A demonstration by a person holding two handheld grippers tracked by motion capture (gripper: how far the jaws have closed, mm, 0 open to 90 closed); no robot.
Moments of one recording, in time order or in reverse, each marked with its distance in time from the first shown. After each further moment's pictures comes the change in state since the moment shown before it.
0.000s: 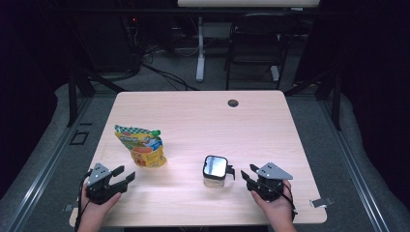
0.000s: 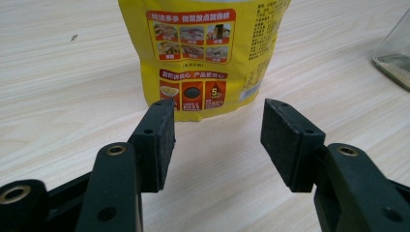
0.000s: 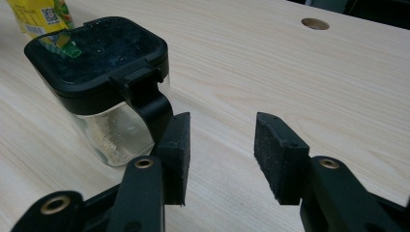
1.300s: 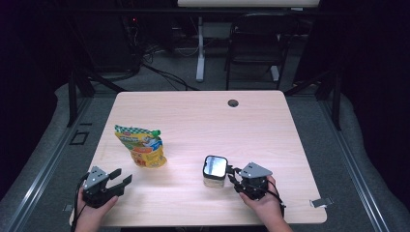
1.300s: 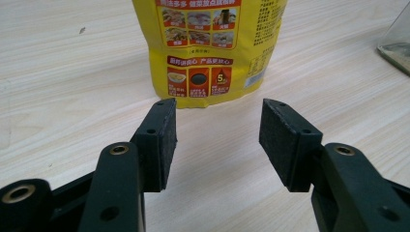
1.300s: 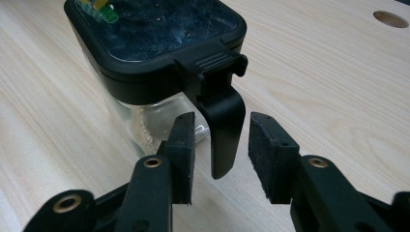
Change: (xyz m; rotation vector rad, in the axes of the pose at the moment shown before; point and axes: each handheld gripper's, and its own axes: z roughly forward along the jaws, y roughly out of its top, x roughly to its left) left arm 0.002 -0.007 -0.008 0.007 0.019 0.006; right arm 0.021 0.003 0.031 0.092 0.116 -0.134
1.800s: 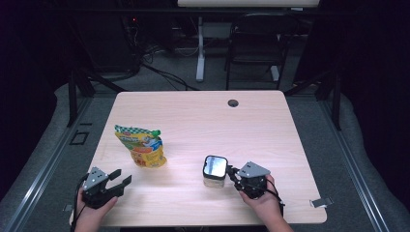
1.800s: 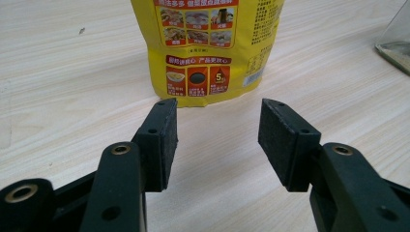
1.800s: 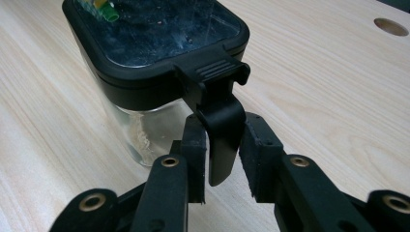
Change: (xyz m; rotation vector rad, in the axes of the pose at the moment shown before) left arm -0.001 0.000 -0.001 0.003 -0.006 0.011; right arm 0.001 0.003 0.002 0.006 -0.004 -0.036
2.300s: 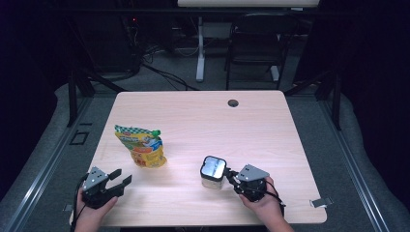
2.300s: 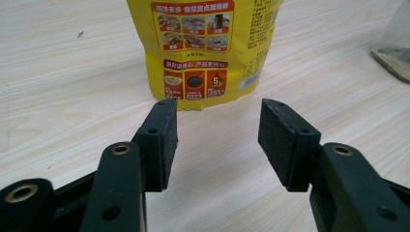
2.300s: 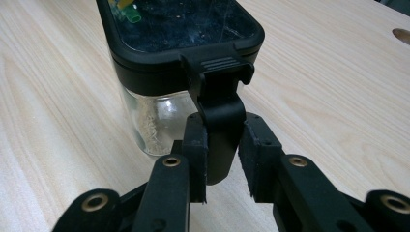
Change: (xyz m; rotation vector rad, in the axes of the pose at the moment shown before) left arm -0.001 0.001 -0.001 -0.016 -0.006 0.001; right arm 0.006 0.000 -0.005 -0.009 0.046 -0.043
